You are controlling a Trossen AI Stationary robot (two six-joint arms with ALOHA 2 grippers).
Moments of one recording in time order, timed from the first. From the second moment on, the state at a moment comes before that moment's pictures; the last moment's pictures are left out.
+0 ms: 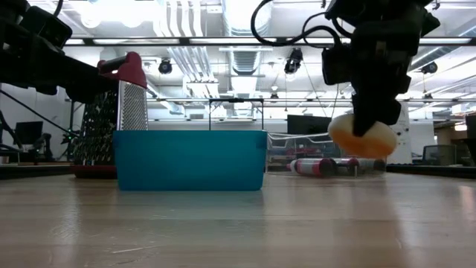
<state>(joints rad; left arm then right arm) -0.32 0.21 0.01 0.05 -0.33 -0.03 0.13 1.40 0.78 -0.44 -0.11 0.69</state>
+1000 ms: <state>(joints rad) -0.32 0.21 0.01 0.05 -0.33 -0.03 0.19 1.40 0.78 -0.17 -0.11 0.53</state>
